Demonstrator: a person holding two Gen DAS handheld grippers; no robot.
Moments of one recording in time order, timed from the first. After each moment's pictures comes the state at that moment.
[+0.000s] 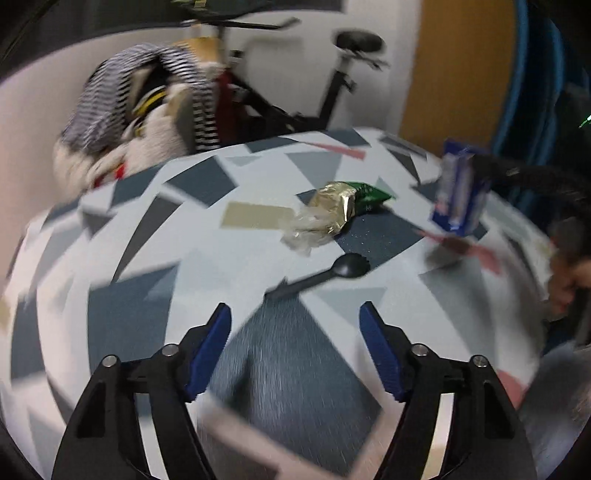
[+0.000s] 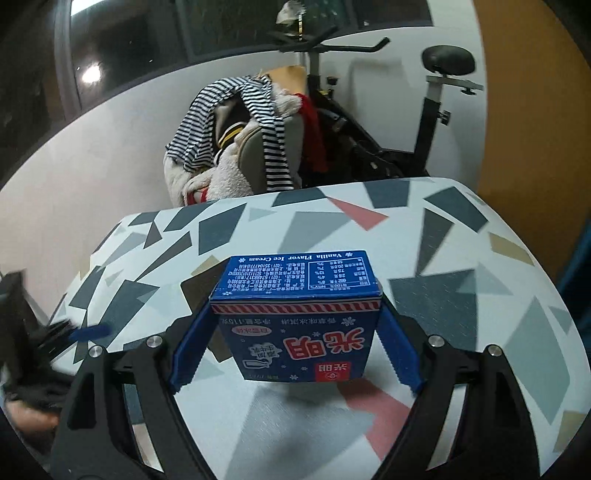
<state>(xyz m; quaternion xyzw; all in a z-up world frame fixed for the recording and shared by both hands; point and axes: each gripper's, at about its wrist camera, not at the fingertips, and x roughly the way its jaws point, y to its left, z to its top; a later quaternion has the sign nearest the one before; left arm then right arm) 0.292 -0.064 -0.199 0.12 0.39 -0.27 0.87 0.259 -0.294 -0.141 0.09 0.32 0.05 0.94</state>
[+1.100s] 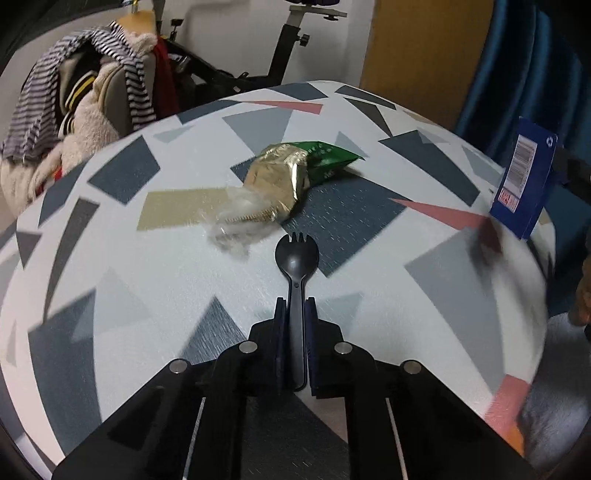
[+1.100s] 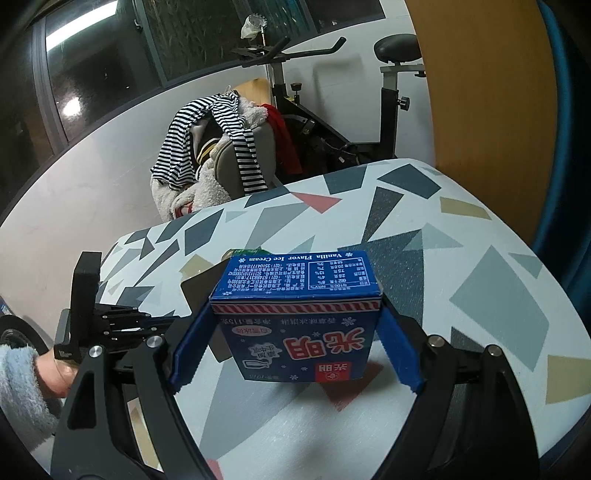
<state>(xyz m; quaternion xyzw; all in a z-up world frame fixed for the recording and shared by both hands) 0.317 -0.106 -0.229 0.13 0.45 -0.32 0.82 0.201 -0.346 -0.146 0.14 0.31 0.03 0.94</state>
